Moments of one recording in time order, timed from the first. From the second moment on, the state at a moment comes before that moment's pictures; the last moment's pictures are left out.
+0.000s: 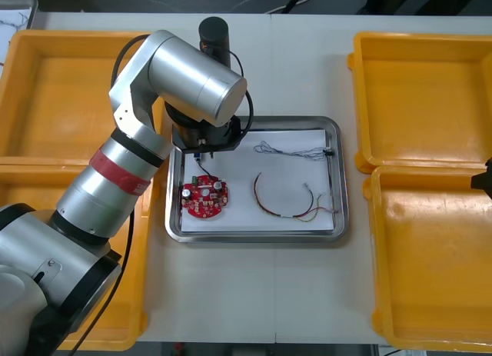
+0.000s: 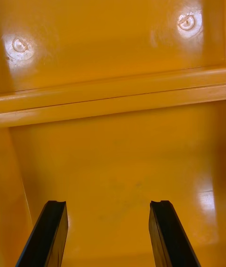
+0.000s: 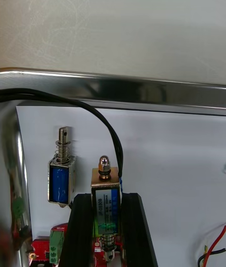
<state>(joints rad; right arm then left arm) -0.16 -0.58 -0.42 -2.27 -0.66 1.92 1.30 -0.83 0.17 -0.34 -1.44 0.22 1.70 -0.87</state>
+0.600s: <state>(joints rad) -0.16 -0.58 -0.42 -2.27 -0.66 1.92 1.30 -0.83 0.17 -0.38 -1.44 0.25 1.70 -0.87</state>
